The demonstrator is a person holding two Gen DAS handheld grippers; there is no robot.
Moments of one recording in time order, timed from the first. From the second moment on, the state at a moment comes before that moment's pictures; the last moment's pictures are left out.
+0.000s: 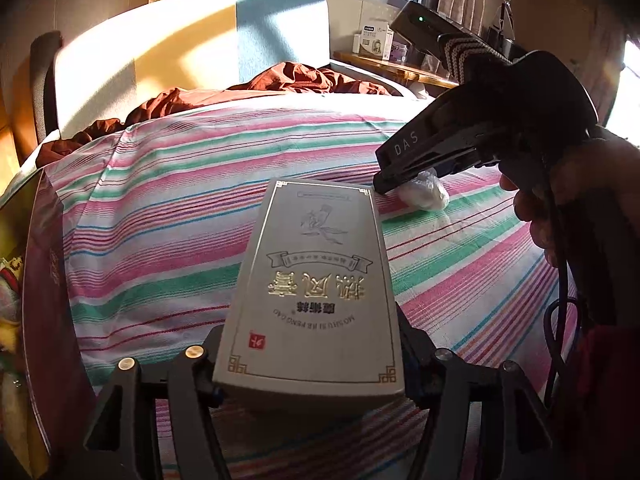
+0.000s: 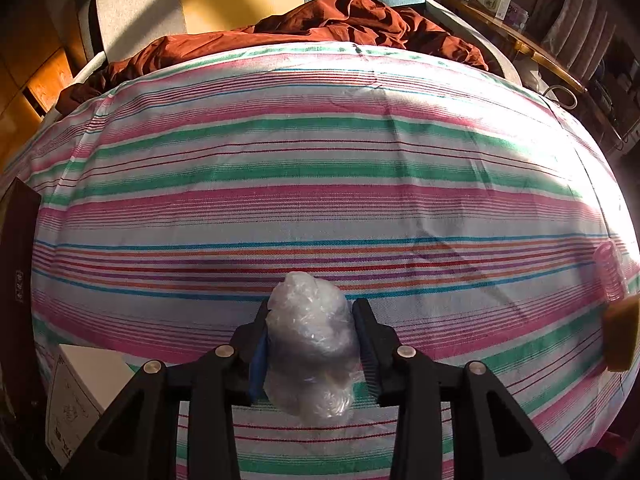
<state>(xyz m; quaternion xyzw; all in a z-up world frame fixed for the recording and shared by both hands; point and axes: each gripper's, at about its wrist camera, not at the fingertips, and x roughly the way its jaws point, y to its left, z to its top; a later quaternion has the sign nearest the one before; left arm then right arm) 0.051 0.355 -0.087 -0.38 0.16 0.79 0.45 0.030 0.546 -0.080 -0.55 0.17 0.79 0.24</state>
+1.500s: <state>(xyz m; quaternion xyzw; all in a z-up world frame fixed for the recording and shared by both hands) -0.026 0.202 0.004 -0.37 0.04 0.87 0.33 0.029 0.518 -0.080 -0.55 0.11 0.79 0.23</state>
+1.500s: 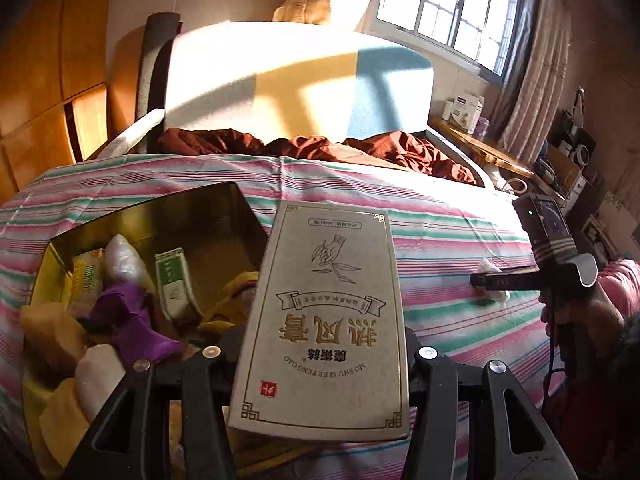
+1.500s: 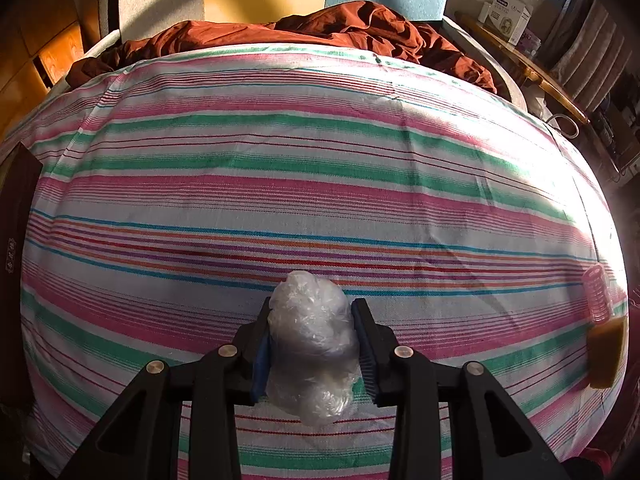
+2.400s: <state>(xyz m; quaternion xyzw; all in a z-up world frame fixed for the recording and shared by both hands) -0.162 0.154 -0.049 -0.47 0.03 0.87 0.15 0.025 0.509 -0.081 -0.56 0.06 0.79 0.24</state>
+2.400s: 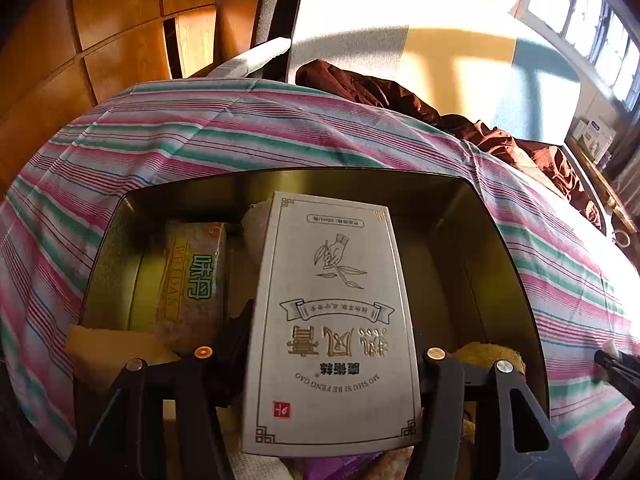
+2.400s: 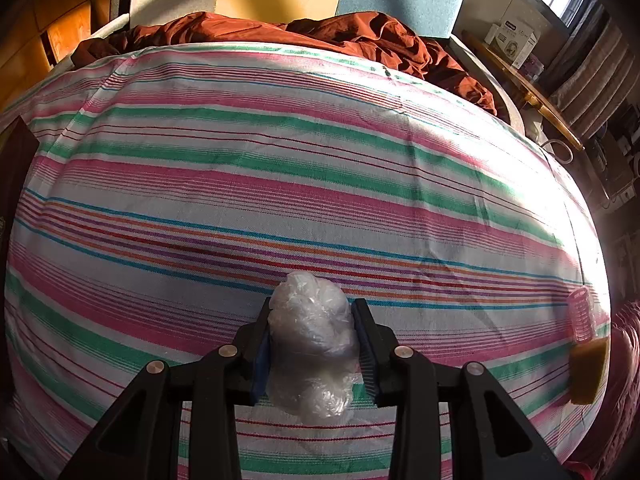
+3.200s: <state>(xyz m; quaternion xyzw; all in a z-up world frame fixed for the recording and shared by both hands) -0.058 0.115 0.008 -0.35 0.04 0.92 0.18 0.020 0.475 -0.079 -0.56 0.05 0.80 0.21</state>
